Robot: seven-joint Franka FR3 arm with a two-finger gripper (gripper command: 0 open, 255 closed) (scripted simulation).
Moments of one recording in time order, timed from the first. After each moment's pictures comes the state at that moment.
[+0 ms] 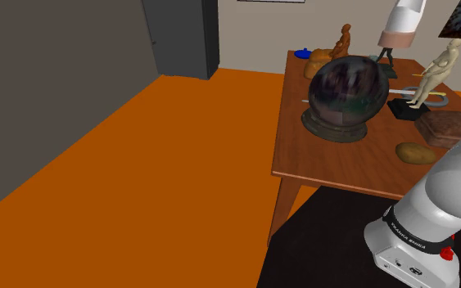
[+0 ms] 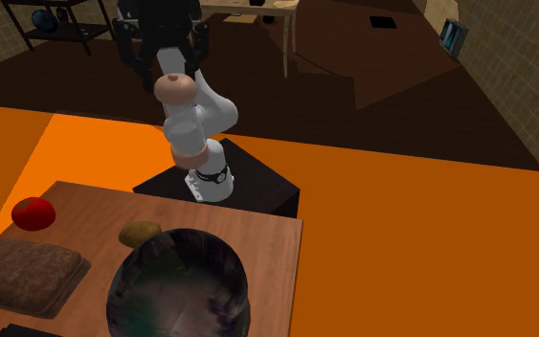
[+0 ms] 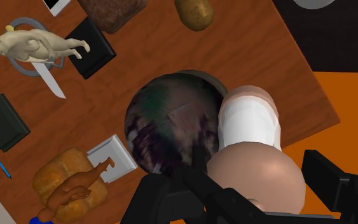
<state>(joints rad) -0.15 -0.57 -0.17 -1.69 -0.29 1.19 -0.39</state>
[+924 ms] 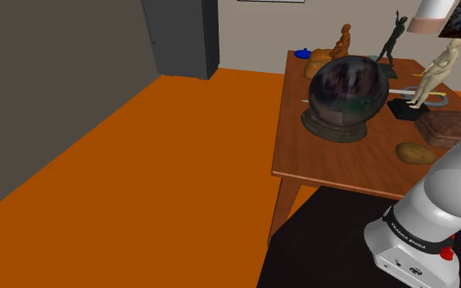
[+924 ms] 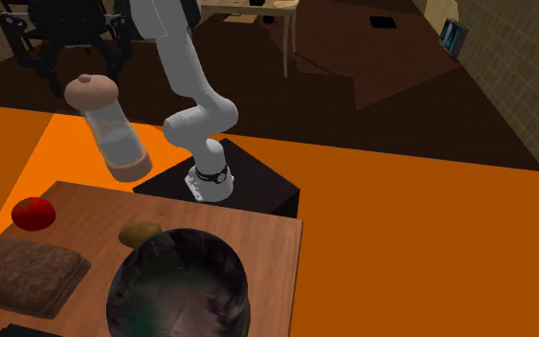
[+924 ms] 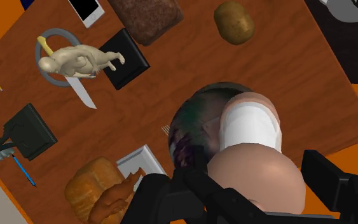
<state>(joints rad) -0.17 -0.47 -0.38 -1.51 -0.36 1.20 -0.65</state>
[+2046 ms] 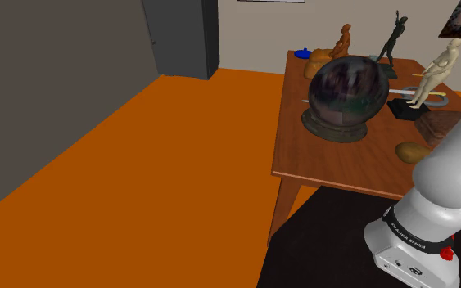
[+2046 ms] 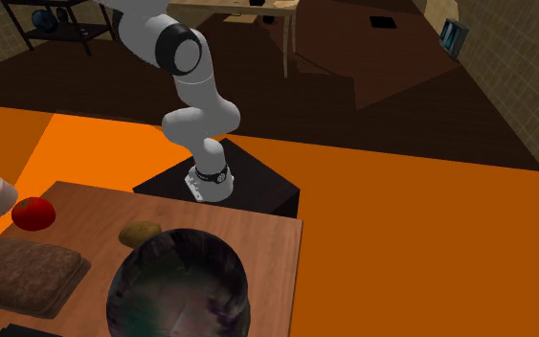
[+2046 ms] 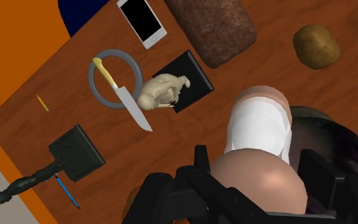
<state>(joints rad) -0.42 0.19 -1.01 -0.93 0.14 1.23 -1.33</state>
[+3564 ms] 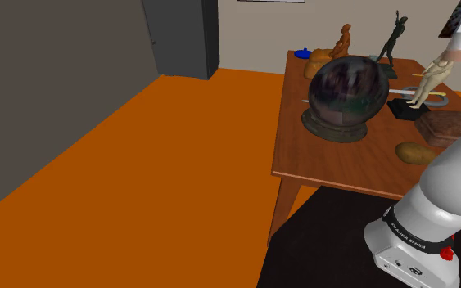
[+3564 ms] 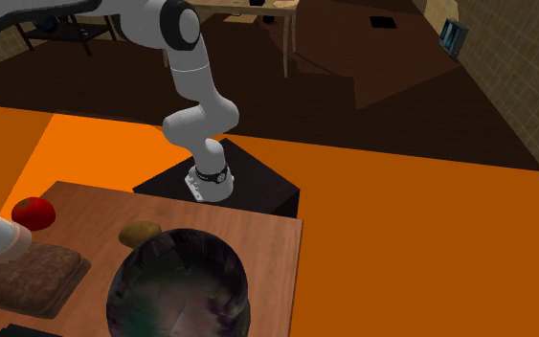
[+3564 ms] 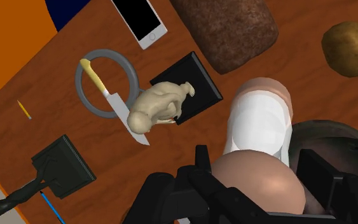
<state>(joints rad) -0.25 -0.05 -0.98 -1.46 -0.10 1.62 -1.22</state>
